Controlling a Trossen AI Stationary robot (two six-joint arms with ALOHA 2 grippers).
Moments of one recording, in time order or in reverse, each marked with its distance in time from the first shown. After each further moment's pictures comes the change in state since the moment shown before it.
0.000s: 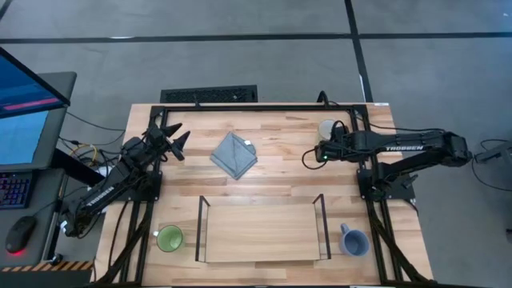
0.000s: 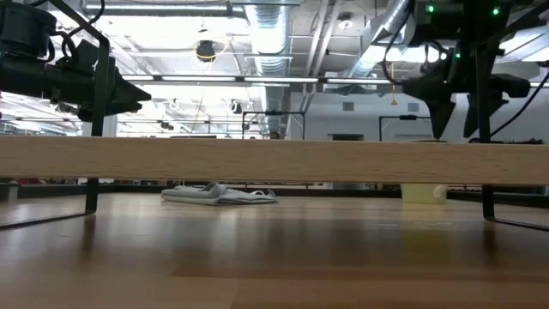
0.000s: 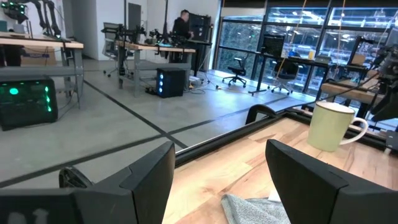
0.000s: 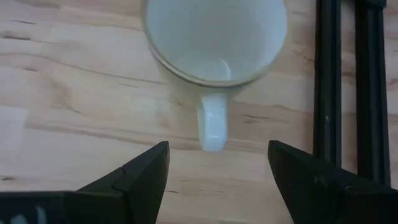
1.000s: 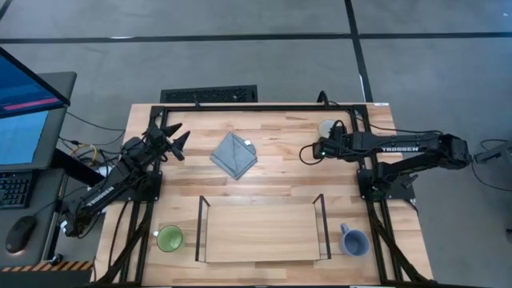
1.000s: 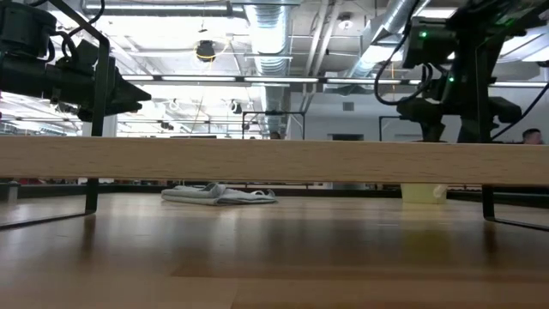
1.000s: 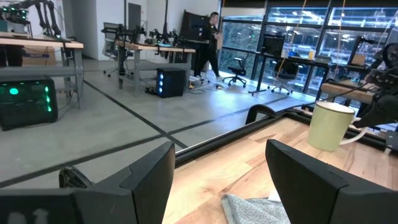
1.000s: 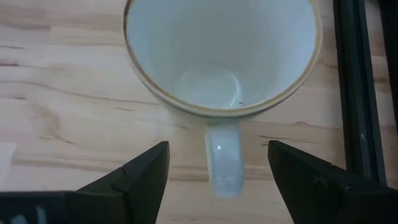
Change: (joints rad) left arm 0.000 0.000 0.000 0.000 0.000 0.000; right arm -0.100 0.000 -0.122 0.246 0.027 -0.080
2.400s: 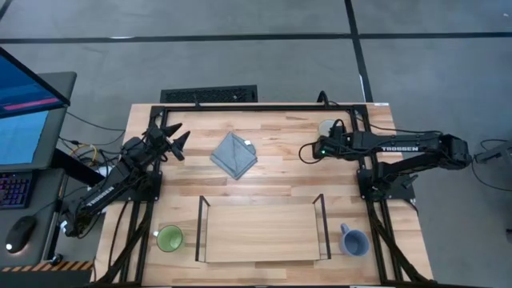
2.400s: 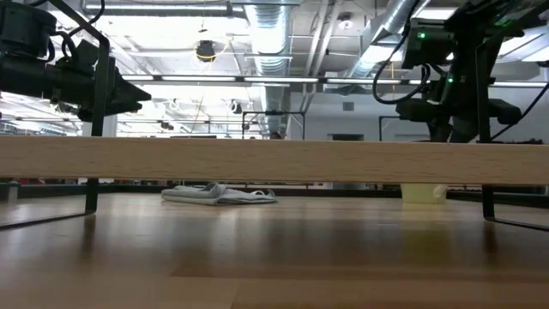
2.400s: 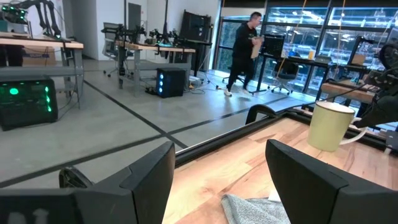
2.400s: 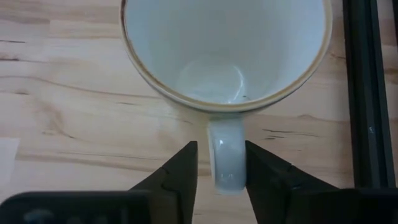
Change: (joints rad) left arm 0.000 0.000 0.000 0.000 0.000 0.000; right arm -0.014 0.000 0.000 0.008 -0.042 -0.009
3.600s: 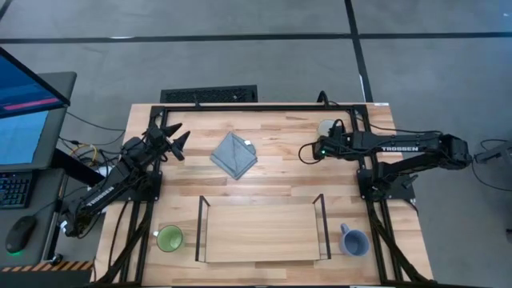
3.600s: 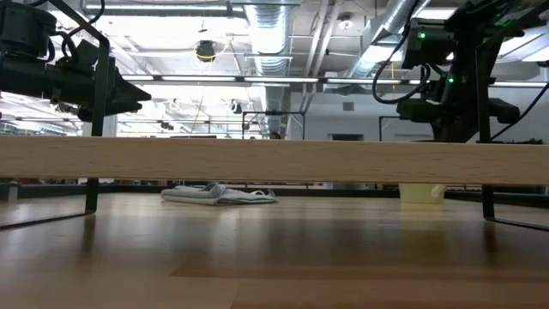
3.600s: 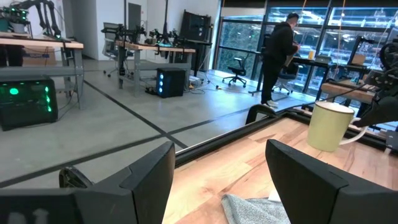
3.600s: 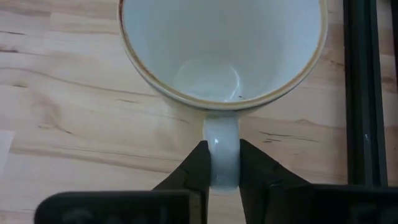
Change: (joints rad) left arm 0.000 0.000 0.000 0.000 0.000 0.000; right arm 0.000 0.000 0.000 -0.001 0.002 -0.044
